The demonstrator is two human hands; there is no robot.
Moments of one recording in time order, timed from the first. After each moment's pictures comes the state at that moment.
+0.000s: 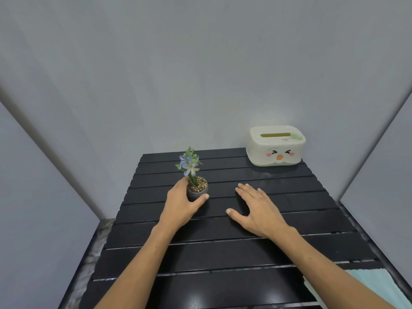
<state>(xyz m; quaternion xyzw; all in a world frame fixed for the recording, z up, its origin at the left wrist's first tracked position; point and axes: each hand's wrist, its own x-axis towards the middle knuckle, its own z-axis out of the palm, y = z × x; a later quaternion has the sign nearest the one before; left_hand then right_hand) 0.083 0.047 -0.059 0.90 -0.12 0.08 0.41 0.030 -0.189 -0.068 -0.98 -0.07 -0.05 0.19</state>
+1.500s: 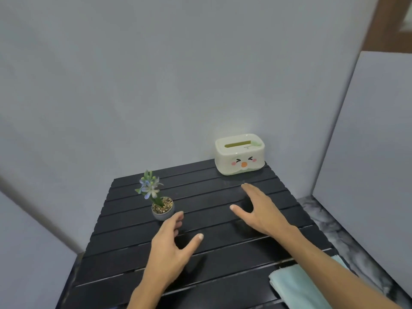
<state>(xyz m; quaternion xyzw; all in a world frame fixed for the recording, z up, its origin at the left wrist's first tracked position) 0.000 0.012 -0.054 0.87 -0.13 0.03 0.48 0.012 -0.270 -0.055 -0.95 0.05 -0.06 0.31</state>
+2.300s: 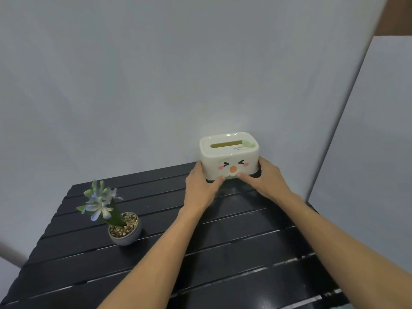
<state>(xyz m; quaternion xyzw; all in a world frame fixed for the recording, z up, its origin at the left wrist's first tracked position) 0.170 -0.166 -0.059 0.86 -0.14 0.05 0.49 0.131 -0.370 -0.068 -0.89 0.10 -0.16 0.41</state>
